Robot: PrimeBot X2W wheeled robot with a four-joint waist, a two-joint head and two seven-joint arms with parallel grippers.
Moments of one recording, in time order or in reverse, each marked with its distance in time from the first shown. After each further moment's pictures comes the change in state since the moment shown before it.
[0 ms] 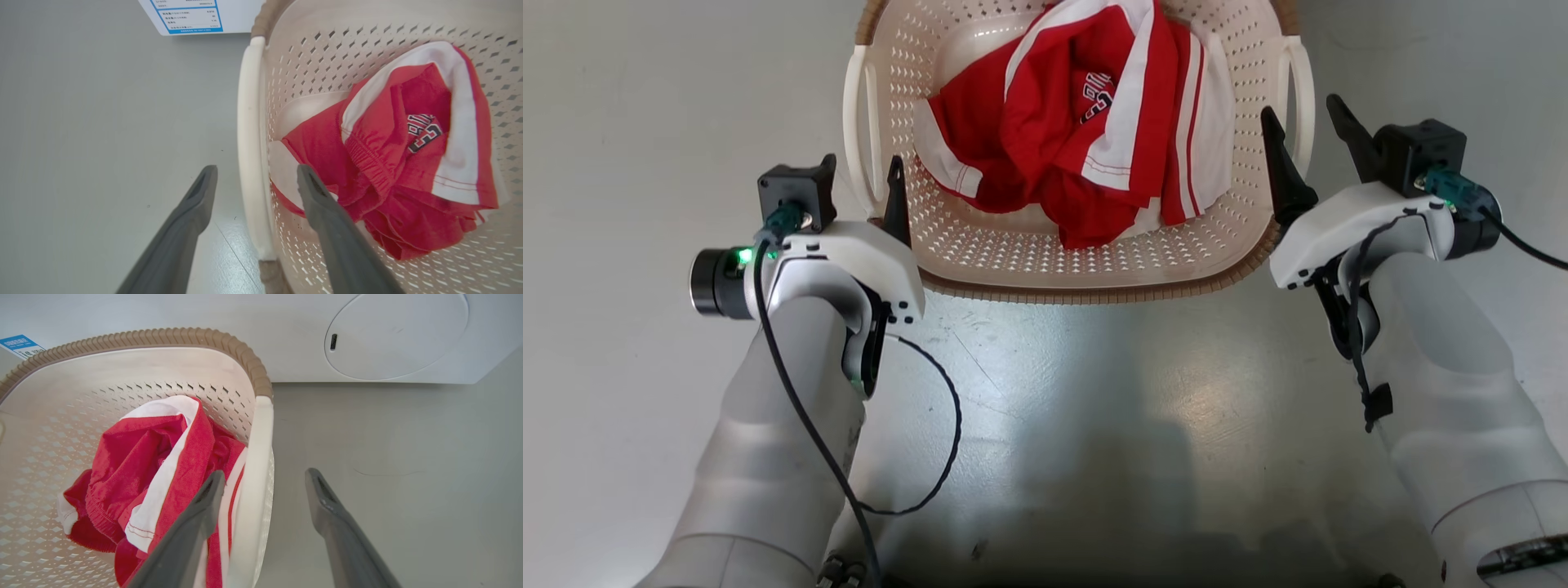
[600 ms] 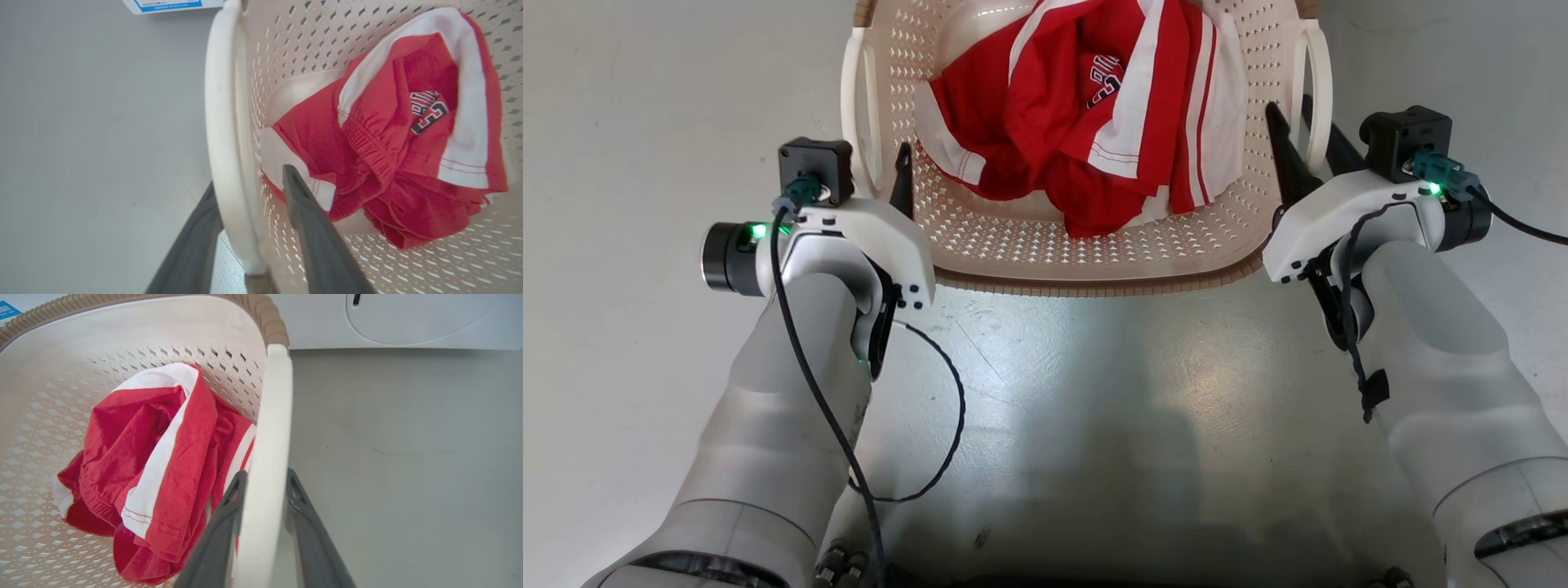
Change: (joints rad) left arm -0.110 -0.003 -0.084 0.133 -0.044 -0.013 0.000; right arm -0.073 -0.004 0.084 0.104 0.071 0.000 0.000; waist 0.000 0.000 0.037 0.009
